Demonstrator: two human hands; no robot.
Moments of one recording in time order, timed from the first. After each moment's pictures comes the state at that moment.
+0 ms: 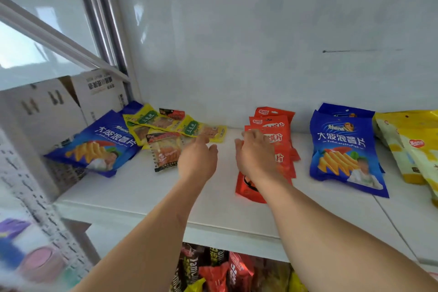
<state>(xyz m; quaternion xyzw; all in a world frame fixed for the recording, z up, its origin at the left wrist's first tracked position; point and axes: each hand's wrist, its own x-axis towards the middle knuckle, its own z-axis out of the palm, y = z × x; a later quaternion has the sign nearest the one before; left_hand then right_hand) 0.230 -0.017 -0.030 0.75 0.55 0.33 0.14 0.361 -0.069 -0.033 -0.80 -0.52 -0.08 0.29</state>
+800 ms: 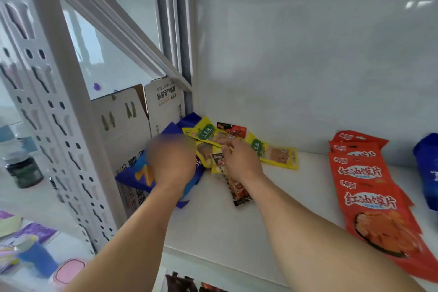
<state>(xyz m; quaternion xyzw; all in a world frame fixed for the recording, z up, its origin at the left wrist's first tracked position) 0.035 0.133 -0.010 0.68 0.62 0.40 -0.04 0.195 0.114 -0.024 -0.72 -0.59 0.06 0.37</state>
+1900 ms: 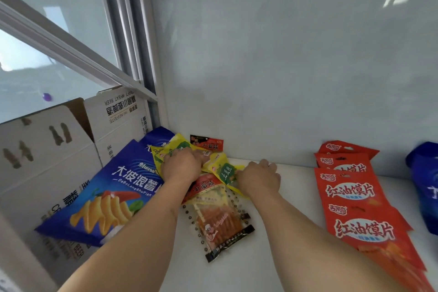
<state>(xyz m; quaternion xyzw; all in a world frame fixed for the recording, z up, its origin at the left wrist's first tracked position) 0.144 0.233 -0.029 0.74 0.64 0.16 0.12 0.301 0.149 -0.054 -0.89 -0.44 0.05 0.13</state>
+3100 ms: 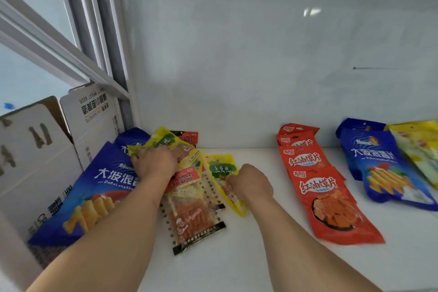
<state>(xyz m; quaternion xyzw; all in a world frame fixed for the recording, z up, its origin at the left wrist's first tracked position) 0.118 0.232 -0.027 0.79 0.61 0.10 0.01 0.260 0.071 -0.045 -0.92 -0.29 0.12 0.25</state>
